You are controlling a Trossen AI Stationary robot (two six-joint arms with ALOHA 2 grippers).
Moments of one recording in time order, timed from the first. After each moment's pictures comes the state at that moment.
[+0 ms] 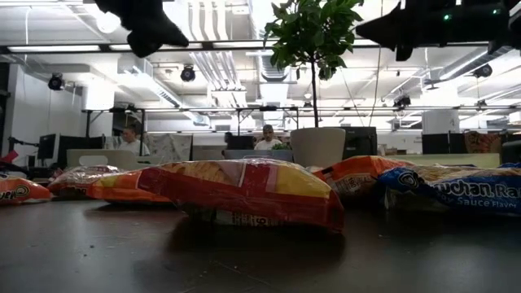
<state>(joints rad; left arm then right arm) 0.01 0.99 0.89 -0.49 -0.09 -0.26 -0.22 0.69 0.34 0.56 0.11 -0.12</state>
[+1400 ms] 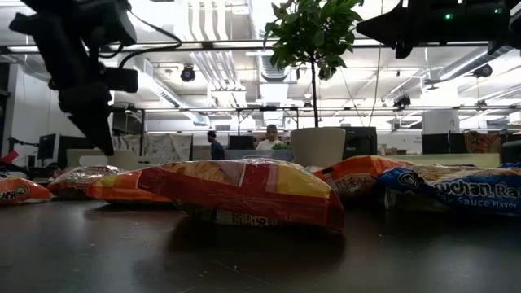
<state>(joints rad) 0.01 1.00 0.58 -0.78 -0.33 -0.48 -0.22 0.69 0.34 0.55 0.10 -0.14</state>
